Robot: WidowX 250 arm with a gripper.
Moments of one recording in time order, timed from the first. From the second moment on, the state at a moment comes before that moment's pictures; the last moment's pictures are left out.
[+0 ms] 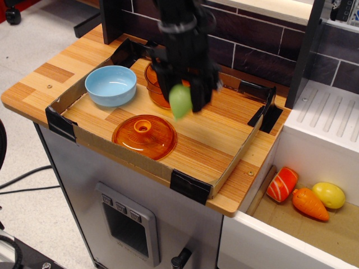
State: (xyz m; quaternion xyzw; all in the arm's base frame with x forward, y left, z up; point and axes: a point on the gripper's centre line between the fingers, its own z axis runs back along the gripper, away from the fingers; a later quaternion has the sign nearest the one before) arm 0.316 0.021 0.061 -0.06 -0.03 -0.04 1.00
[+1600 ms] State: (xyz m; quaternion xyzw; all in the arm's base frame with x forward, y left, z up) arm 0.333 0.150 0.057 -0.05 -0.03 0.10 0.99
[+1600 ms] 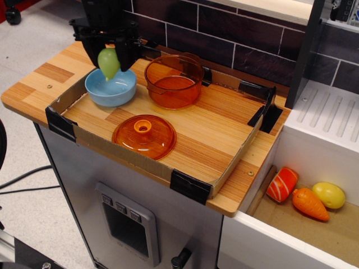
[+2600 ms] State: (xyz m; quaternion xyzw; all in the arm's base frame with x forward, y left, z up) arm 0.343 0.137 0.093 -0.07 0.00 0.08 0.99
